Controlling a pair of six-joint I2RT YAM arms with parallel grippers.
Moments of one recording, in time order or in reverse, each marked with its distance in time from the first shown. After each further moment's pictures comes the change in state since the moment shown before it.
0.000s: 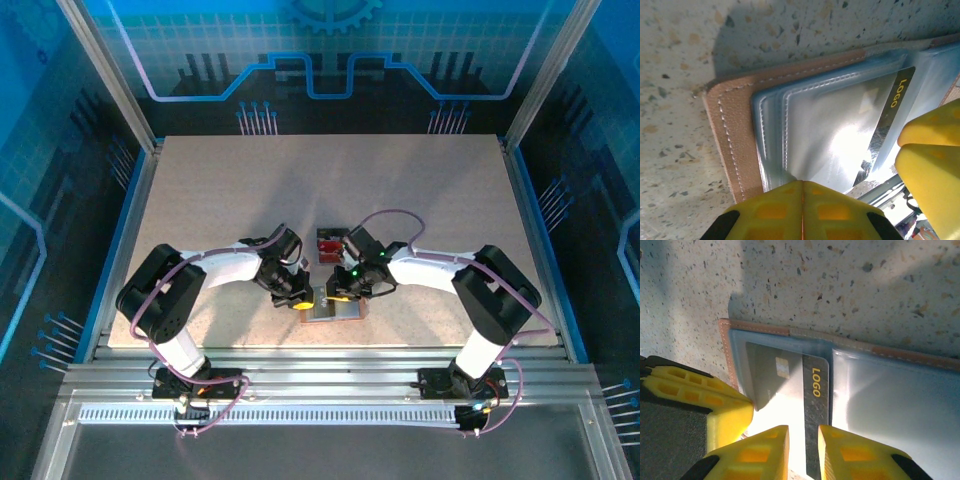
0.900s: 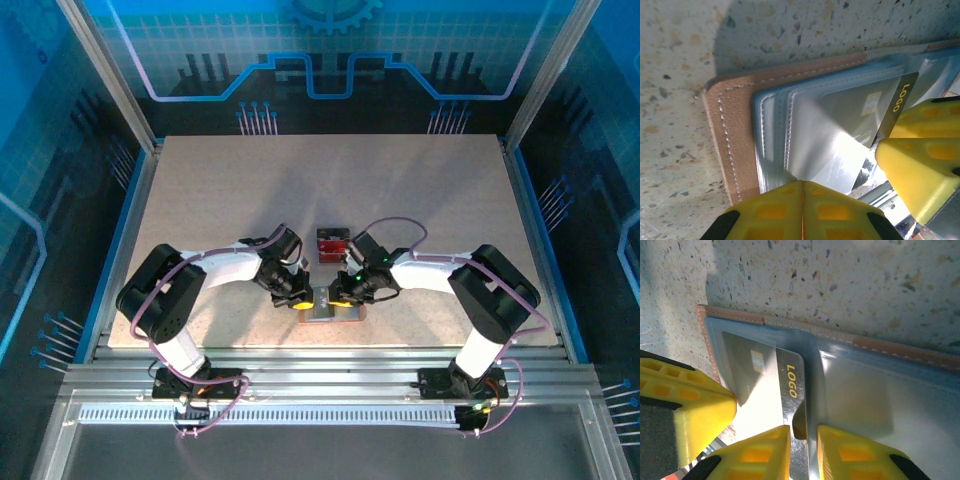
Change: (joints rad) left arm 0.000 0.001 0.000 0.000 0.000 0.000; right arm -0.017 0.008 -0.072 0.092 -0.063 0.019
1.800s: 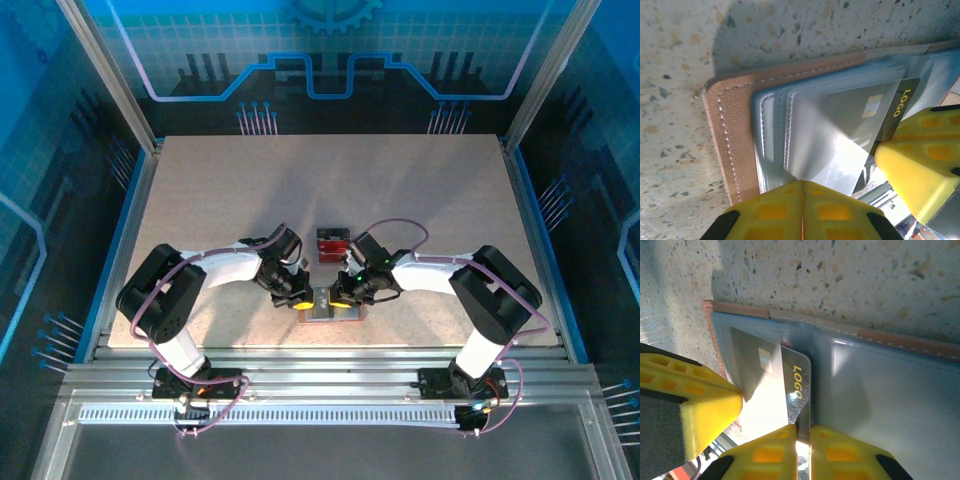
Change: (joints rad) left arm 0.000 0.000 0.000 0.000 0.000 0.000; right arm -0.004 -0.011 -0.019 0.024 -0.021 0.019
